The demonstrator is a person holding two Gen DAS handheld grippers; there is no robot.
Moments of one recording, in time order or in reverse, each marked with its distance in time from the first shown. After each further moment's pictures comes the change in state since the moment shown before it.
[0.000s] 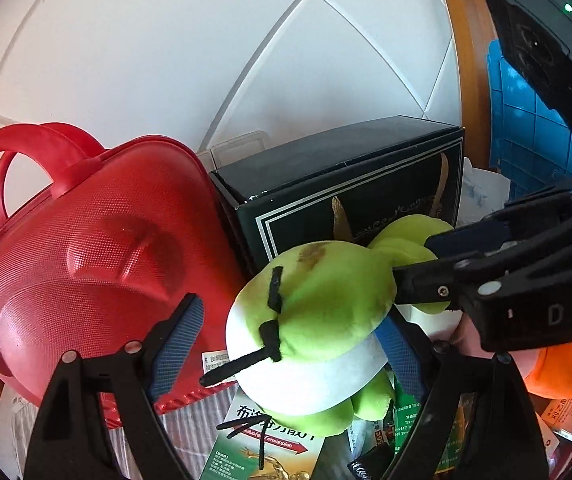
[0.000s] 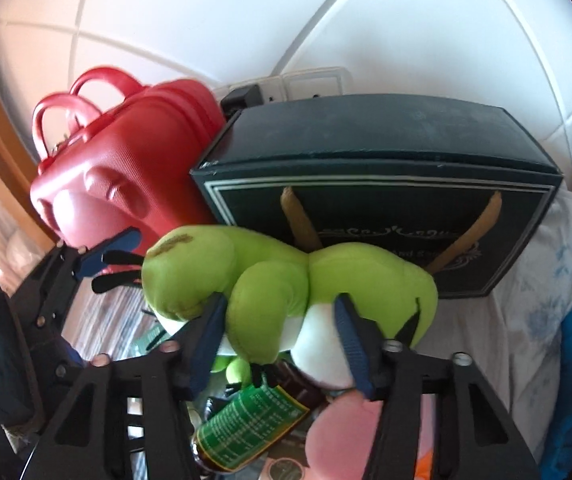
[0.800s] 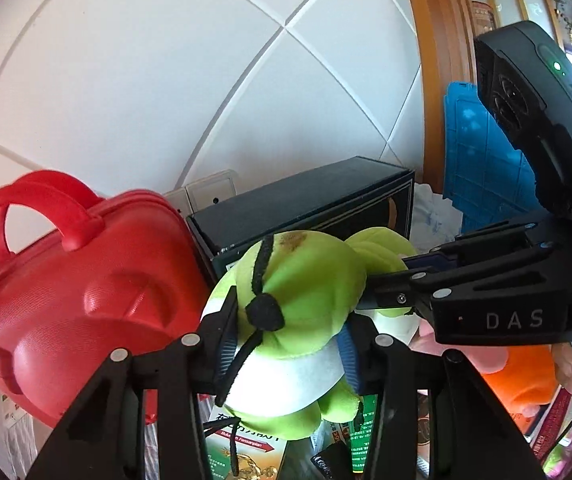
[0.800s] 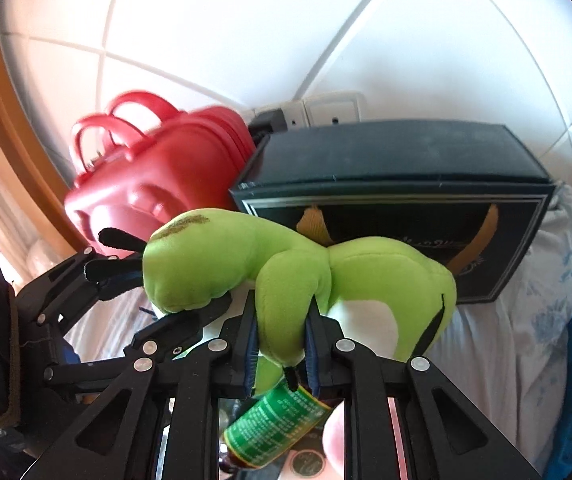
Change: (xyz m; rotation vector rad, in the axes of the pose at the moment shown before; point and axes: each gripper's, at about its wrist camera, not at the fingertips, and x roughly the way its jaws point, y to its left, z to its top) left arm -0.052 -0.005 0.026 0.008 -0.080 -0.121; right arm -0.043 0.001 0.001 0.010 -0.102 0.067
